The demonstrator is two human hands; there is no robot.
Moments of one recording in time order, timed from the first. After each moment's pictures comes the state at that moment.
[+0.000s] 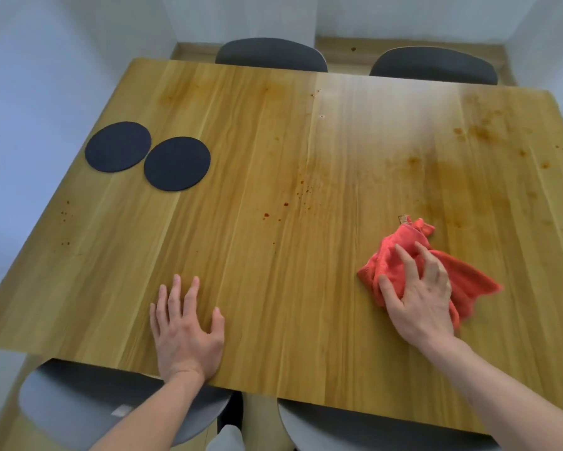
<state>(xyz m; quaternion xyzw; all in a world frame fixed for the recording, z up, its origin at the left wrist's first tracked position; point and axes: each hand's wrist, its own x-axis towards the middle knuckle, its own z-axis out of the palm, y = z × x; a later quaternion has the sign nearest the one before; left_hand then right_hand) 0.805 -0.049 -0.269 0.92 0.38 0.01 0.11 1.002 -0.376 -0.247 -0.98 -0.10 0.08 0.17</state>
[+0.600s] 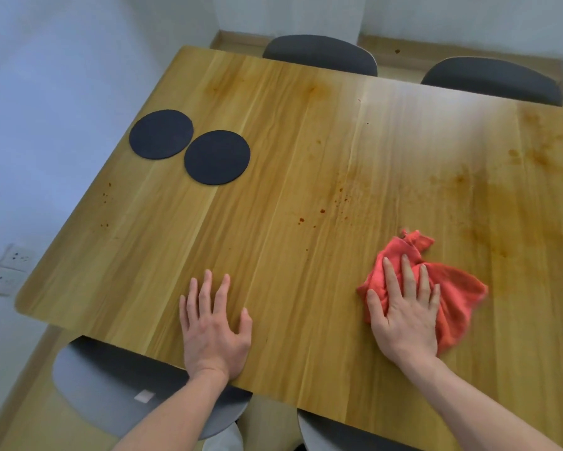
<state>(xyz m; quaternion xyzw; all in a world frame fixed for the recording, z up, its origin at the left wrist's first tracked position) 0.805 -0.048 -0.267 0.92 0.38 -0.01 0.11 0.988 -0.311 -0.266 -0.98 -0.15 0.09 0.09</state>
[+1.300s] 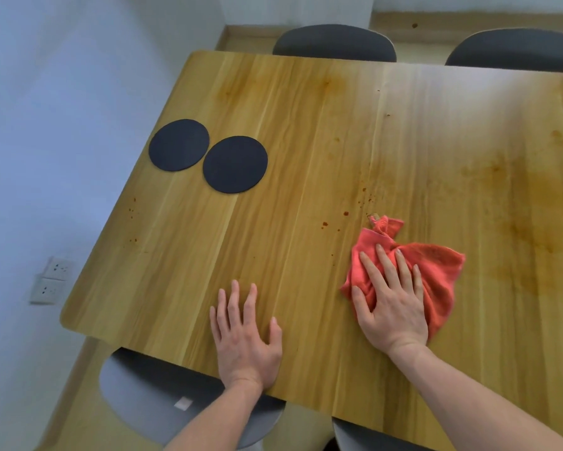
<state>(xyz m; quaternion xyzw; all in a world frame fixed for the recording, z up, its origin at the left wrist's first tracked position) 0.809 -0.047 -0.265 0.92 0.38 -0.06 0.10 0.981 -0.242 -0.268 -0.96 -0.23 0.05 0.13</state>
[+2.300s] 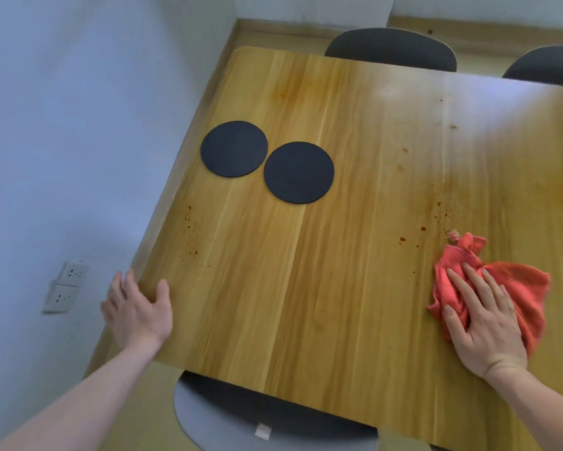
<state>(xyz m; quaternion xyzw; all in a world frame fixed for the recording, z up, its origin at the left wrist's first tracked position) 0.736 0.273 -0.249 0.81 0.56 0.02 0.17 0.977 -0.226 -0.257 -0.97 -0.20 0.06 0.11</state>
